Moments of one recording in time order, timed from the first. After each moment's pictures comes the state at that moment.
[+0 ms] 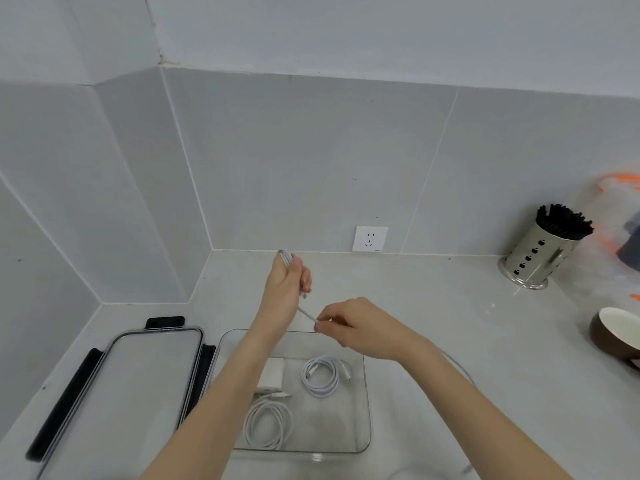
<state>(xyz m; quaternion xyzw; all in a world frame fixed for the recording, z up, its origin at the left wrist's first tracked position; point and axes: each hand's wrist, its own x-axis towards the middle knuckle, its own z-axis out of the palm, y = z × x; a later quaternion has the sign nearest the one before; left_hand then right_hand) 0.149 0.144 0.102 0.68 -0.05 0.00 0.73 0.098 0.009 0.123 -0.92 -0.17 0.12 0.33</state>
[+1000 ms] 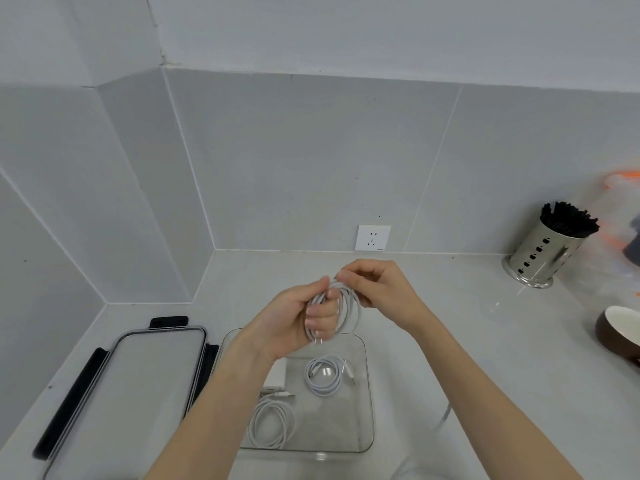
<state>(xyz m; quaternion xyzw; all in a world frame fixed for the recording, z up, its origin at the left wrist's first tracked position) 0.127 0.154 0.118 0.39 -0.10 -0.43 0.81 0.122 -0.013 0.128 -0.77 -0.09 0.01 0.64</state>
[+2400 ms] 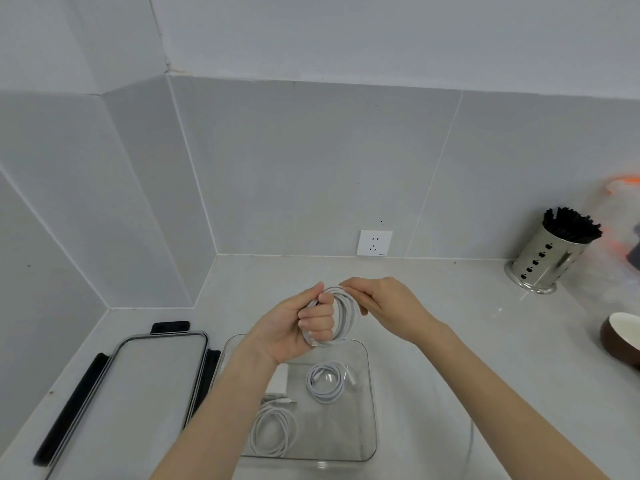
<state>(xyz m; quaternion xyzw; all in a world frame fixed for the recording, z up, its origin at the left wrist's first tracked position) 0.140 0.158 0.097 0.25 -0.09 -0.49 0.83 0.131 -0.030 0.109 -0.95 -0.17 -0.02 0.25</state>
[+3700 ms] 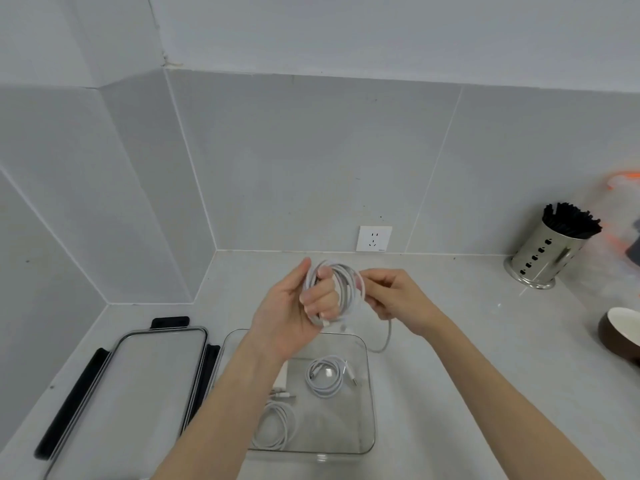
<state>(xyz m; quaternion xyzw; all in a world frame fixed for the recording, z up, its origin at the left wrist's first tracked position) 0.129 0.152 0.119 0.15 -0.16 -0.43 0.88 0.123 -0.031 0.118 -0.76 -0.03 0.08 0.64</state>
